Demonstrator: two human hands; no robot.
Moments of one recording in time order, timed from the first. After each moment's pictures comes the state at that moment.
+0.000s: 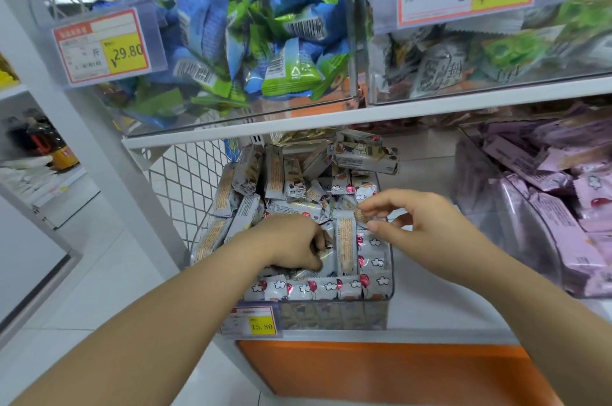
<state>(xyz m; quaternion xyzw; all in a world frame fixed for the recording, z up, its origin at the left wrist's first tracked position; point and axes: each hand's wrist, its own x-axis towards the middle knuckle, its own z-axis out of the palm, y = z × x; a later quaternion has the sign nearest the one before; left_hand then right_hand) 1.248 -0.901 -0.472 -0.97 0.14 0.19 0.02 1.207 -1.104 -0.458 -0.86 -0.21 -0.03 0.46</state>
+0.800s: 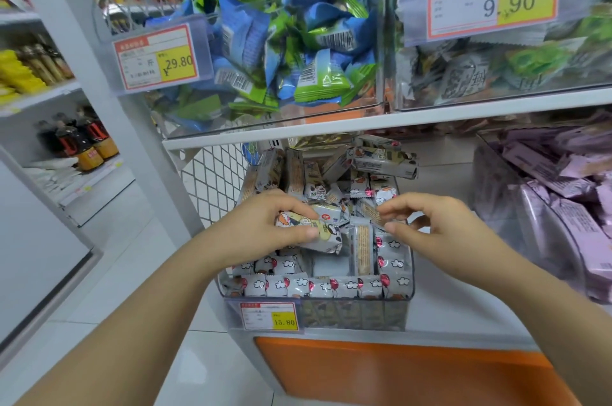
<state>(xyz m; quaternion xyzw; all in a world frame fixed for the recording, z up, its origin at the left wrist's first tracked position) 1.196 -0.849 -0.422 -0.95 0.13 0.04 -0.28 1.204 -1.100 -0.456 -0.87 -0.22 -0.04 0.44</state>
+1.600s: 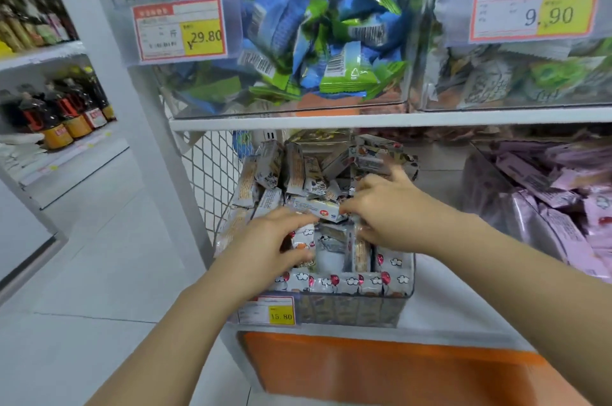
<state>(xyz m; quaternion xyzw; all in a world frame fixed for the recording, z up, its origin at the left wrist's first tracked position) 1.180 -0.848 -0.466 -0.96 0.14 -0.05 -0.24 1.243 -1.049 -0.442 -0.92 -0.35 -0.06 -0.13</state>
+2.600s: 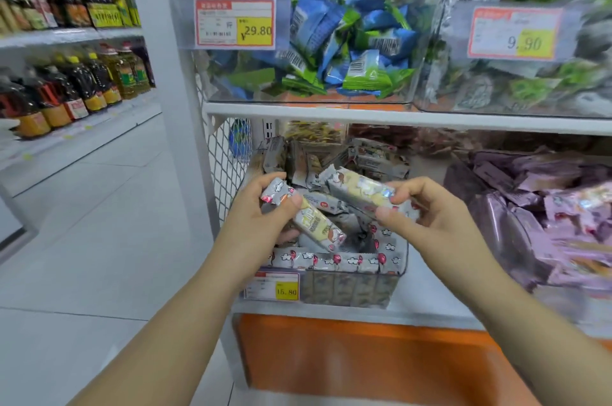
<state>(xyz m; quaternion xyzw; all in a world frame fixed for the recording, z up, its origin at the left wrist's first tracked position) 1.141 -0.848 -0.455 -0.71 0.00 -0.10 -0.70 1.147 -1.062 -0.446 -0.76 -0.19 -0.11 0.61</state>
